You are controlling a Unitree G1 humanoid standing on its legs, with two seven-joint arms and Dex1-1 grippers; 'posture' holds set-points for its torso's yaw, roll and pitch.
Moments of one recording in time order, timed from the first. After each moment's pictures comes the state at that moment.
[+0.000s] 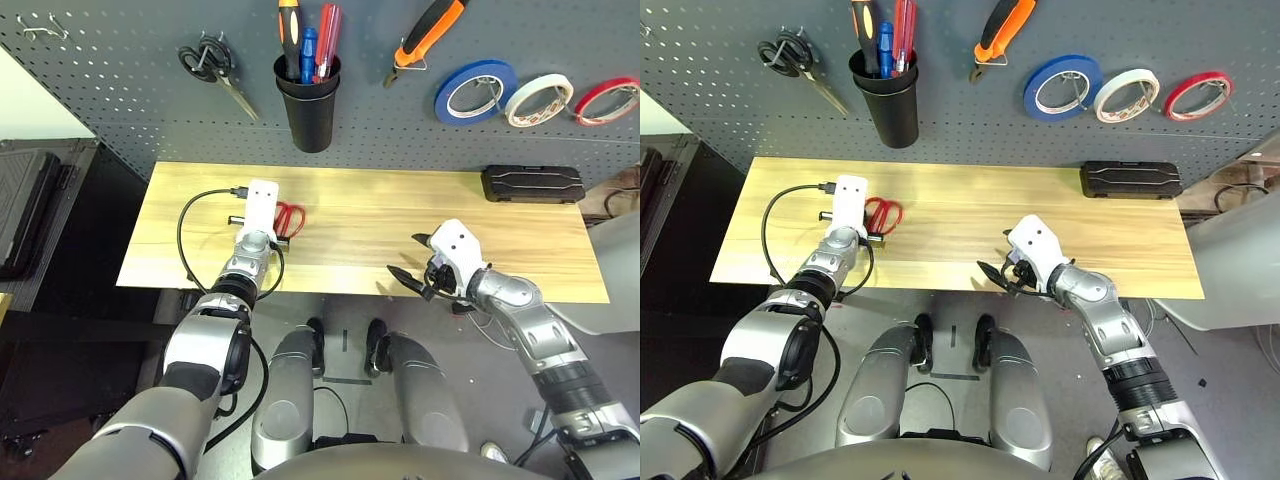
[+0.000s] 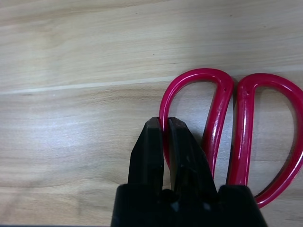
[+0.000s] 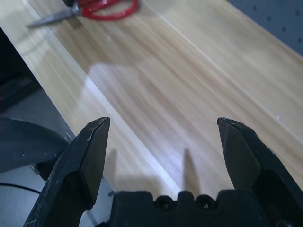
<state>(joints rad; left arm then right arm) -0.78 0.15 0.06 1.16 0.04 0.05 0.11 -0.19 -0.40 0.14 0.12 0.06 0.12 0.69</state>
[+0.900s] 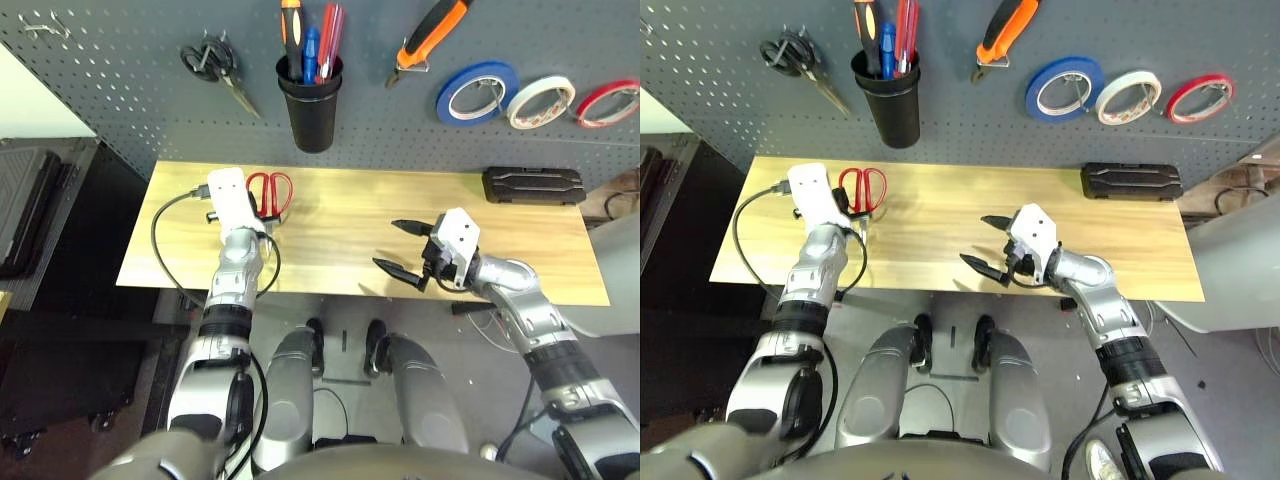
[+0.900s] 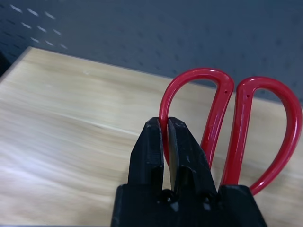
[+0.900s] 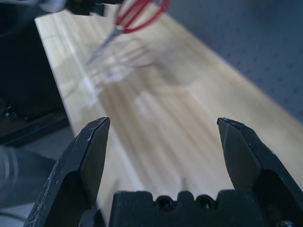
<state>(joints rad) -0.38 0.09 0.18 0.17 -0.11 0.24 0.14 -0.33 -0.38 0.09 0.34 0.20 -0.16 0.92</state>
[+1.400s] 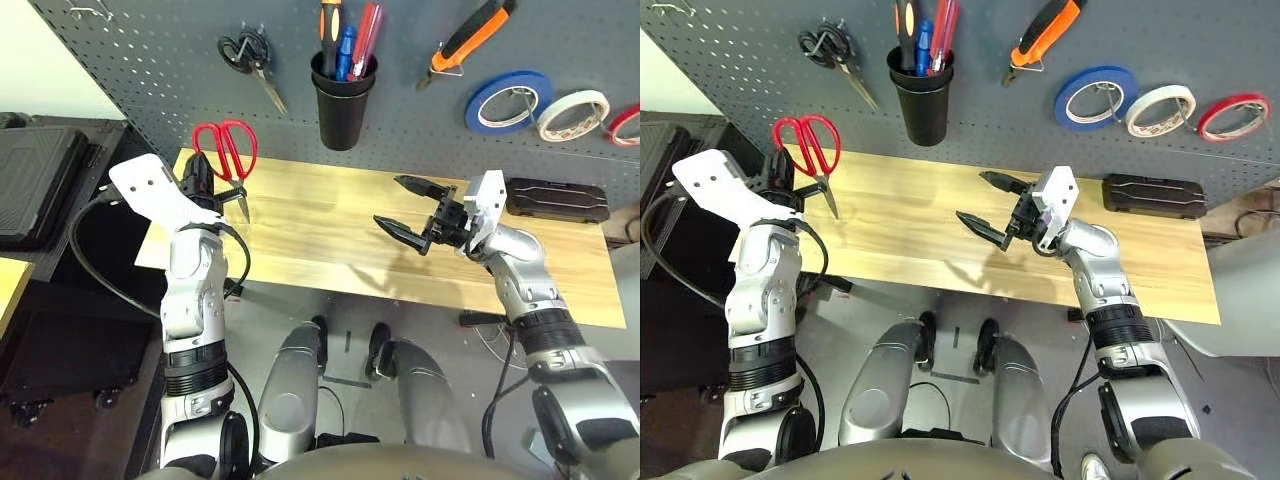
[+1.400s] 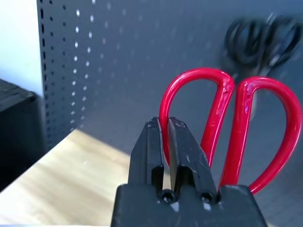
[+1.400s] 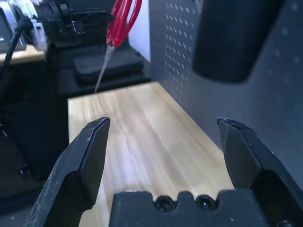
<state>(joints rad) -0.30 0.05 0.28 -0.28 -0.33 0.22 0.06 -0.45 -0.30 0.01 0.37 0.41 -0.26 1.07</state>
